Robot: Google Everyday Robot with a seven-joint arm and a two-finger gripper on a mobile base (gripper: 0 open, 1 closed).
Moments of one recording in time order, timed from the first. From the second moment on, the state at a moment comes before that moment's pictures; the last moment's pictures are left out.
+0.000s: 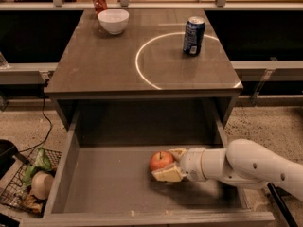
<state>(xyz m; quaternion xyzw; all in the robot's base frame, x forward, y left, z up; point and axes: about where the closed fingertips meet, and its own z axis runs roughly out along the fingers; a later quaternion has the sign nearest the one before) 0.459 -0.046 0.620 -0.42 0.78 0.30 0.36</state>
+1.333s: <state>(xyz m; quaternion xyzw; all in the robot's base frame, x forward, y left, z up) 0.458 -0.041 0.620 -0.42 0.77 0.30 0.36</state>
